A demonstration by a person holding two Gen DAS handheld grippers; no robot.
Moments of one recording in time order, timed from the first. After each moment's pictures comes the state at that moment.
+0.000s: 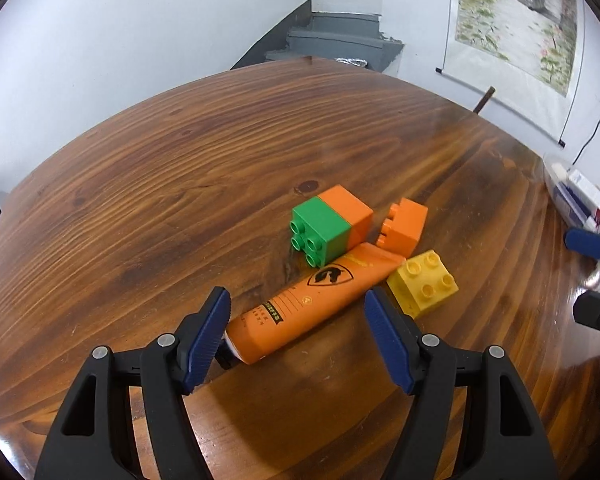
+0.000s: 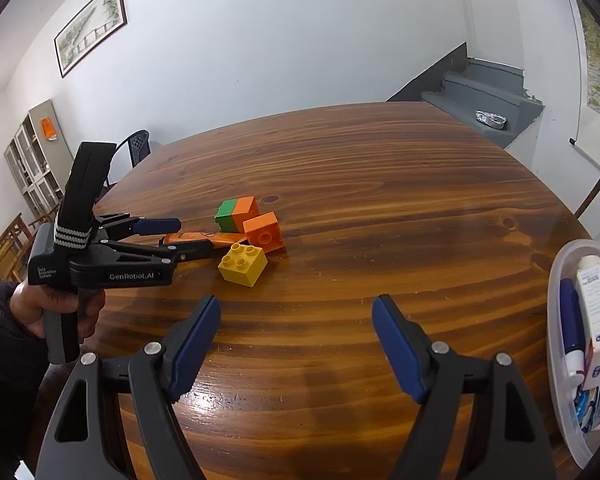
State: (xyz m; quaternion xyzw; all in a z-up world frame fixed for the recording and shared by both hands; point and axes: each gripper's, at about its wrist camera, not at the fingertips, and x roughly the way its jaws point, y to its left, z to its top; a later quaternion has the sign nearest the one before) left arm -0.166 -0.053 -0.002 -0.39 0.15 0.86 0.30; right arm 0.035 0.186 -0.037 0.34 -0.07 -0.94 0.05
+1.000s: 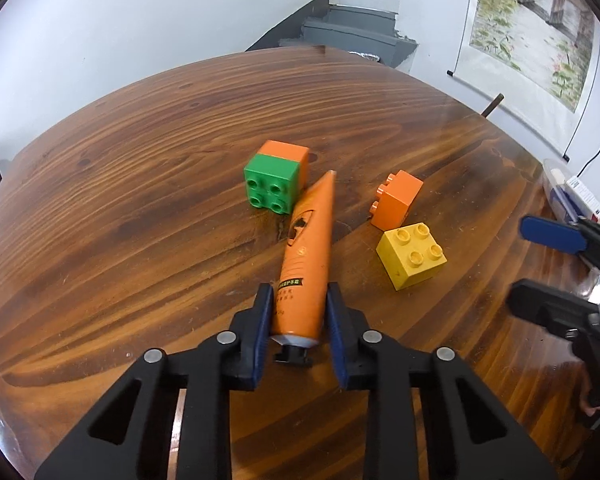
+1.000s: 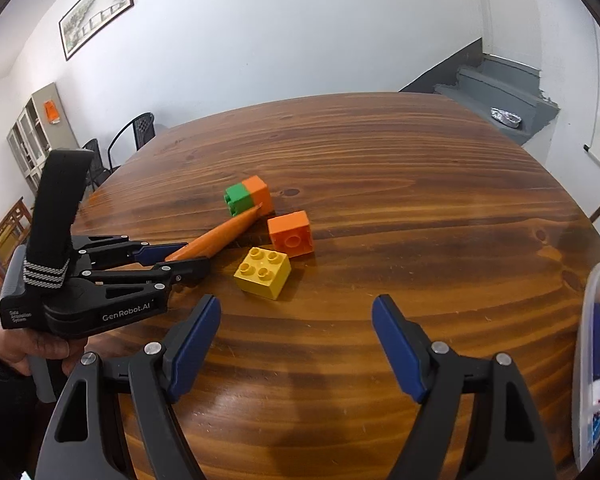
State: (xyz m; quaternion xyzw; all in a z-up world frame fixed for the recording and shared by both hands) left arm -0.150 -0.063 -0.009 -0.42 0.11 0.85 0.29; right arm -0.001 0.157 -0.046 0.37 -0.05 -0.93 0.07
